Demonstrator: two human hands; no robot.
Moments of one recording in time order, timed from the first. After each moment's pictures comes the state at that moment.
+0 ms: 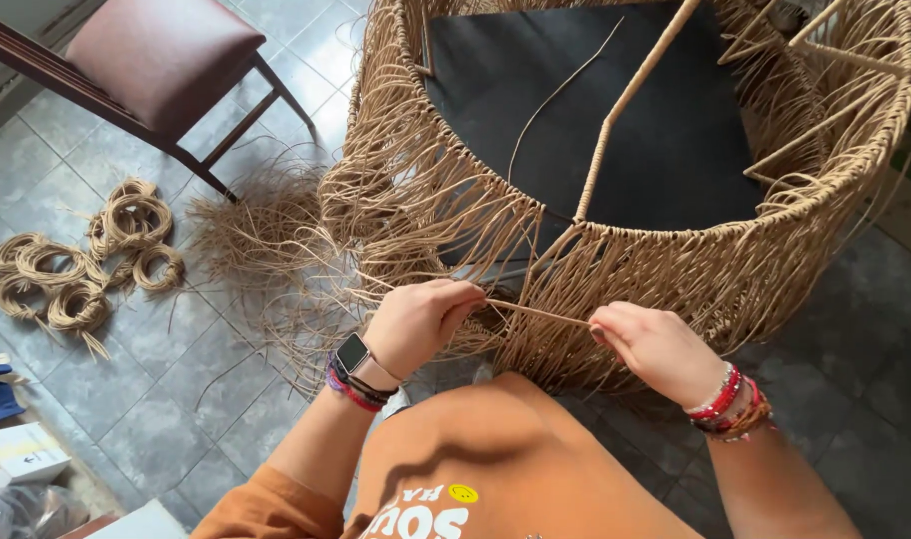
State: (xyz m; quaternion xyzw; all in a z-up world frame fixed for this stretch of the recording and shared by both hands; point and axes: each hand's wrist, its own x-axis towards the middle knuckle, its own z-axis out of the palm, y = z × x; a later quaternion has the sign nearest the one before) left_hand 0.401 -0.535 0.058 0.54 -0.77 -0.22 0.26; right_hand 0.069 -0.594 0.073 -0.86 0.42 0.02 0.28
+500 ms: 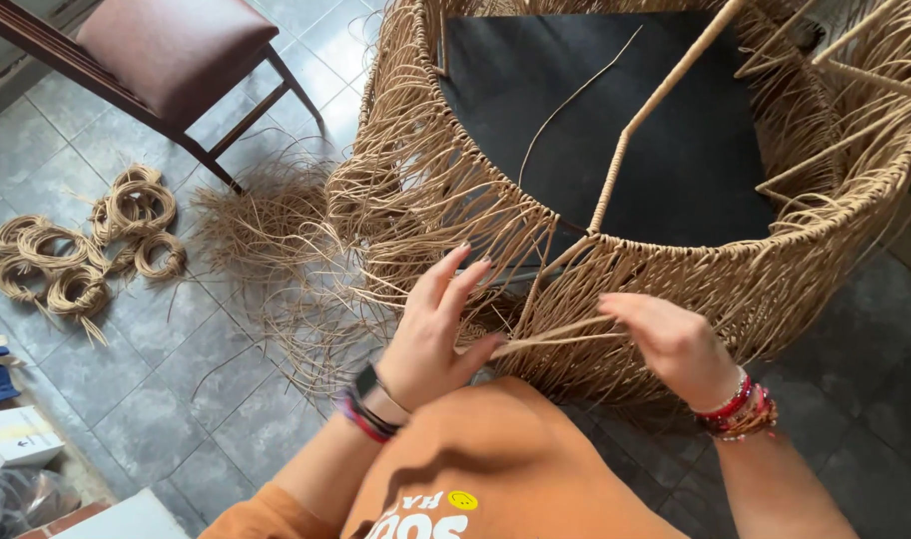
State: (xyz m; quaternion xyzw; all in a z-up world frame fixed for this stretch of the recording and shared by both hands) left_hand 0.383 -0.517 0.087 0.50 -0.75 -0.24 0.35; right_hand 0.075 -0.603 0.084 -0.91 0.31 -0.20 0.20
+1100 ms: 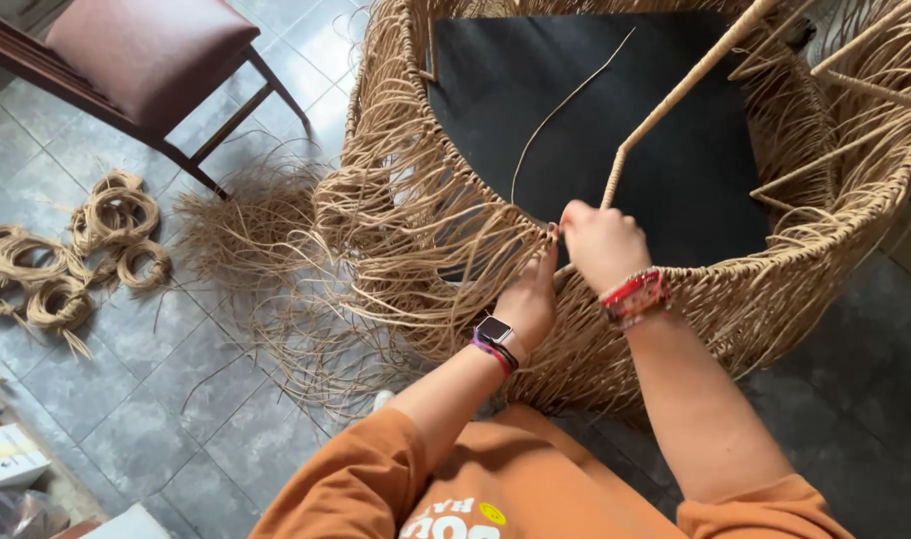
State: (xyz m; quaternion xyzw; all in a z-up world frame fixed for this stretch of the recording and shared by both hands) left_hand 0.274 -0.632 -0.060 0.60 -0.69 -0.25 0.32; right_hand 0.161 -0.739 -0.003 -0.79 0.61 0.03 0.00
